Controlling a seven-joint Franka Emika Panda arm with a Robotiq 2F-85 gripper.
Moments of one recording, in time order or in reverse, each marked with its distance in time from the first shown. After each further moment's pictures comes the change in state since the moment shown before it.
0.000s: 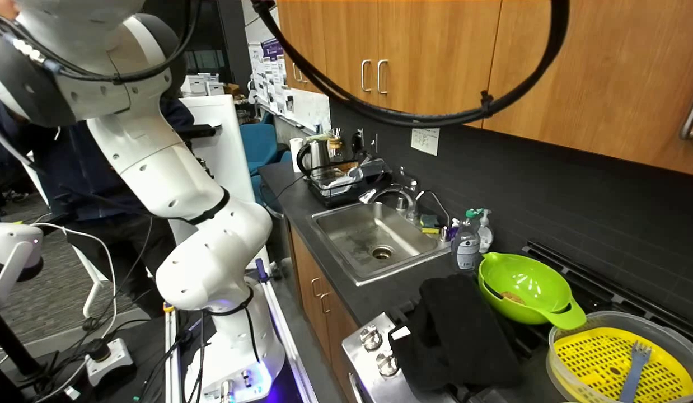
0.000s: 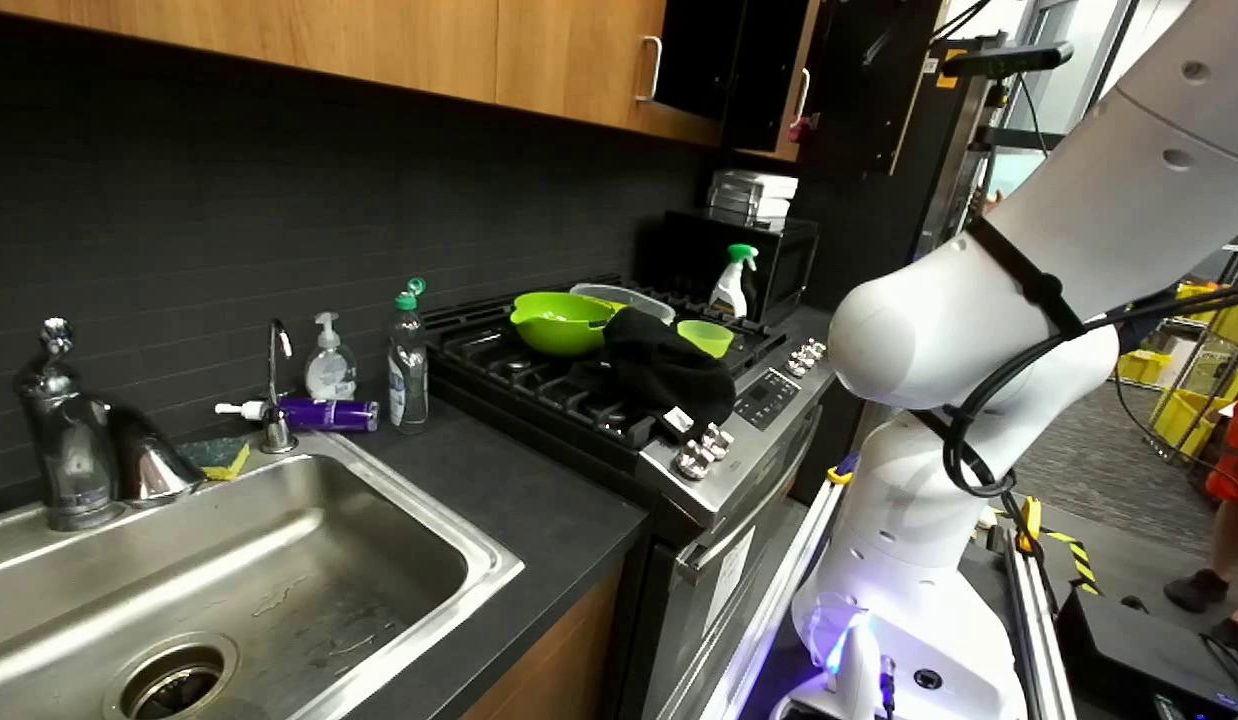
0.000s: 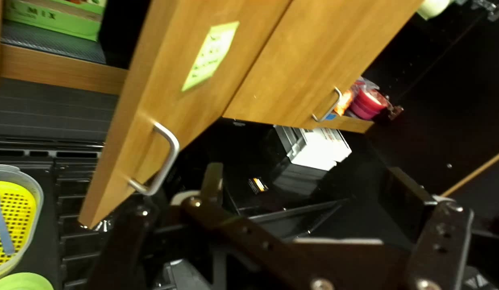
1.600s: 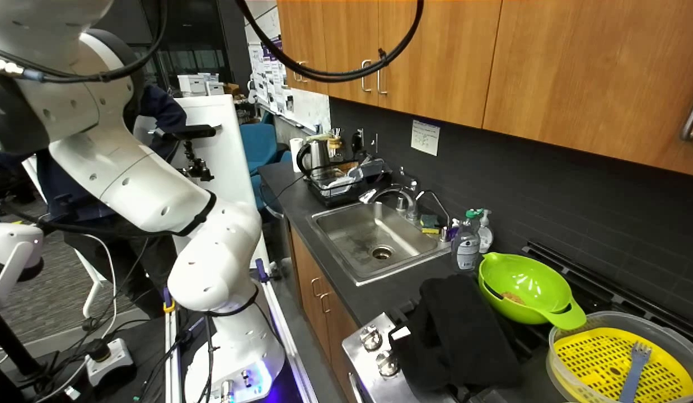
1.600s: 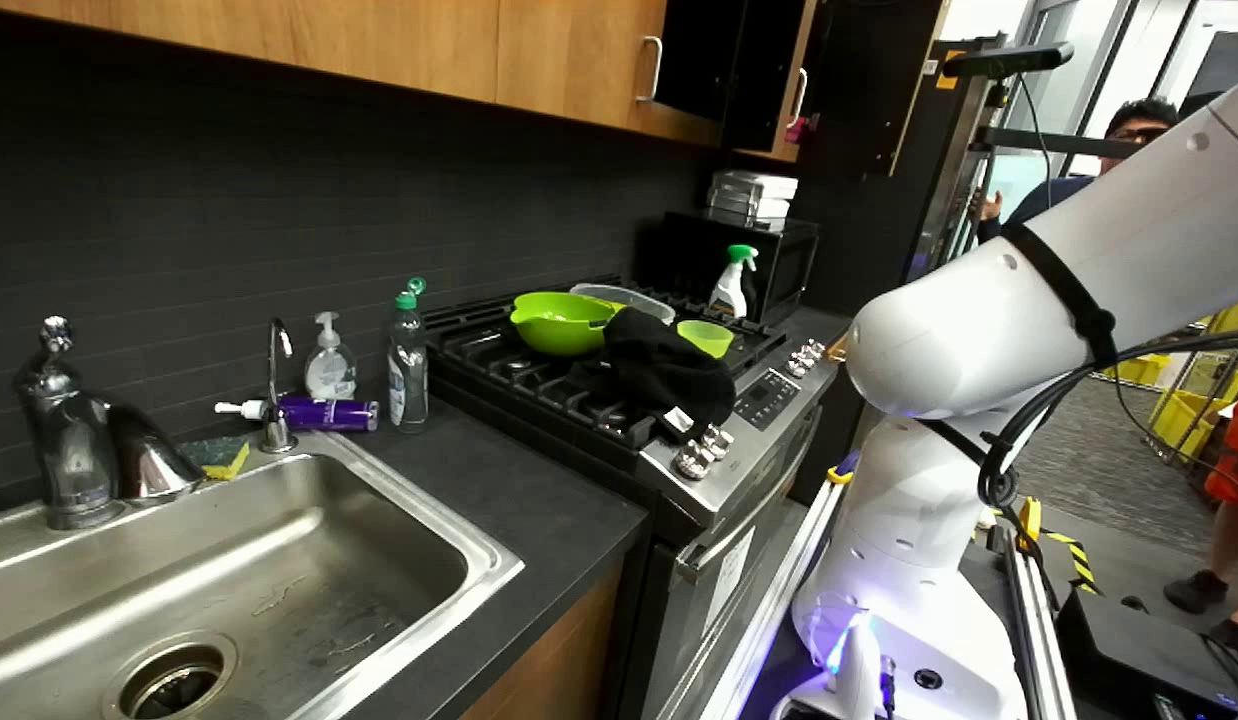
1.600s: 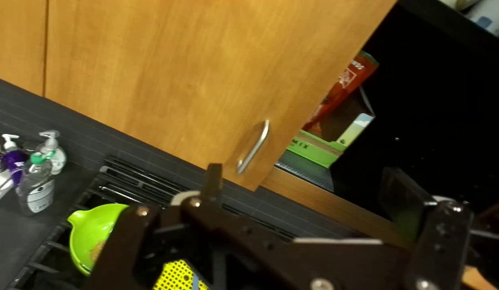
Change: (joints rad) arm 0.269 -0.185 0.012 -0.023 0.003 -0.407 0.002
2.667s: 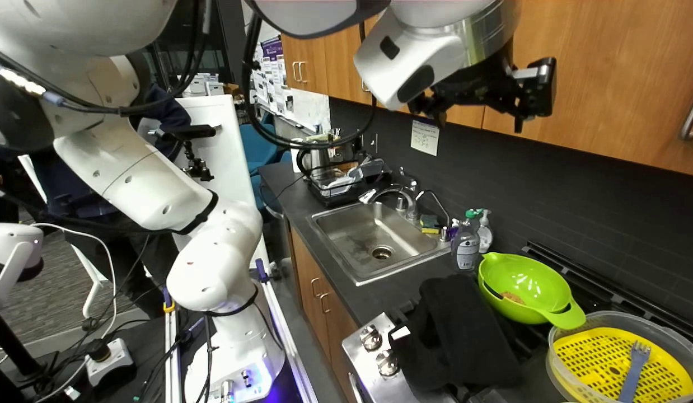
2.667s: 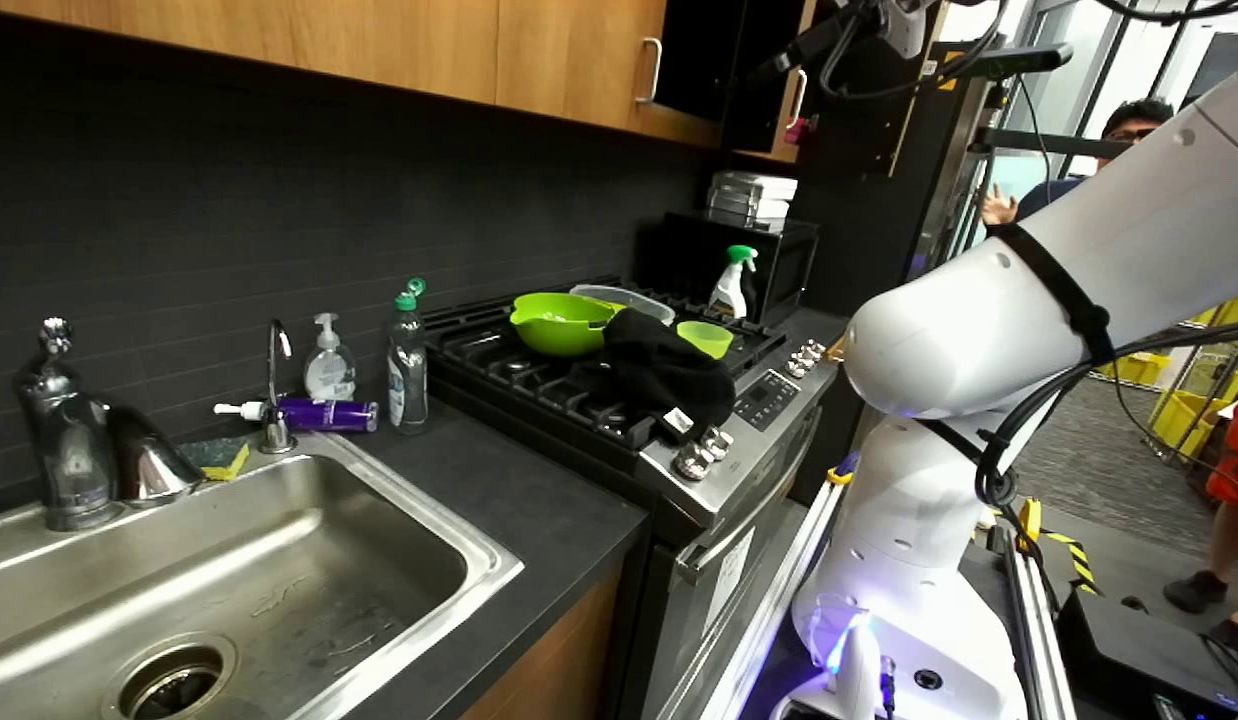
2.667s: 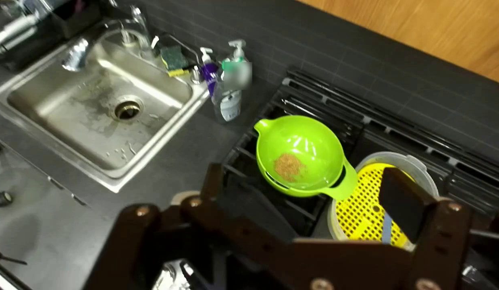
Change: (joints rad) arm -0.027 0.030 0.008 -0.218 -0.130 -0.373 0.033
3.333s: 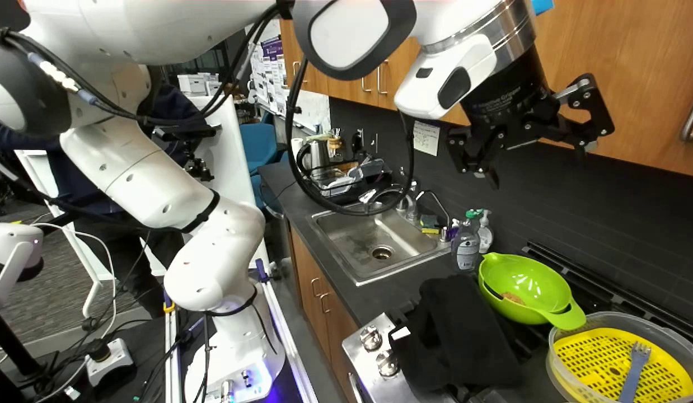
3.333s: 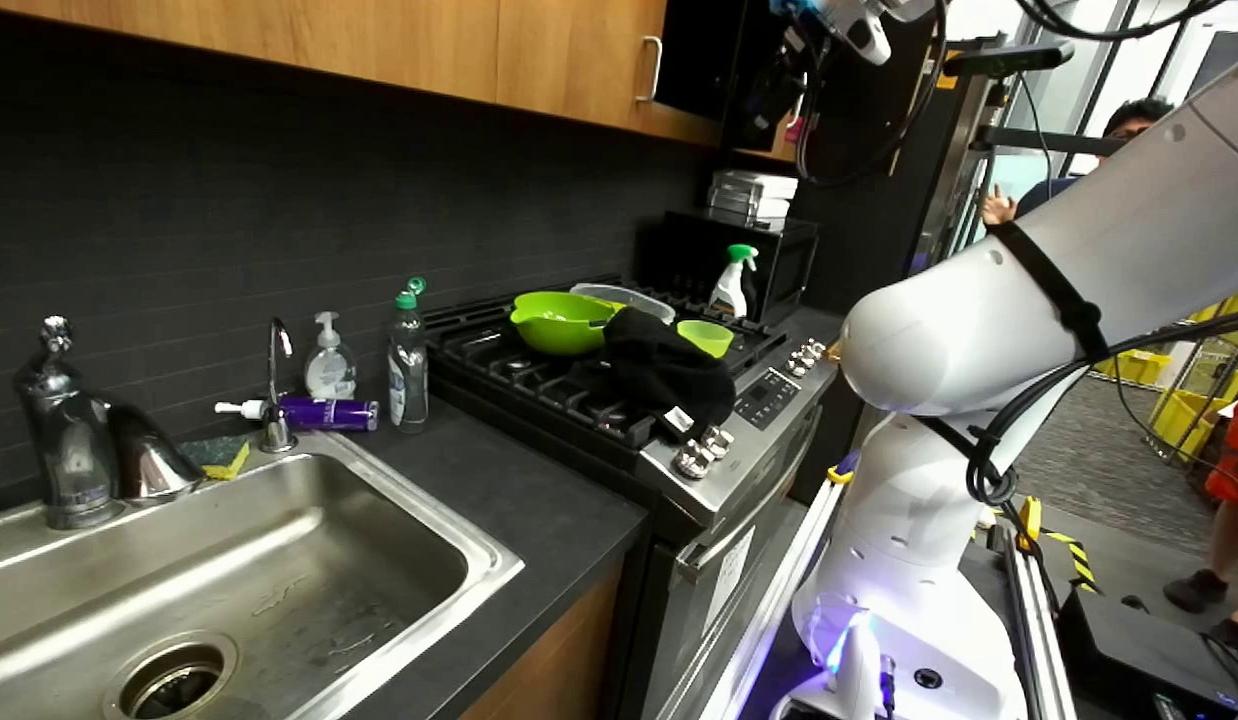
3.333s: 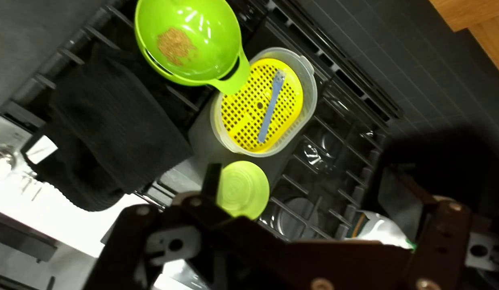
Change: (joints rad) arm -0.059 0.004 0.189 -0.141 -0.376 0.467 -0.040
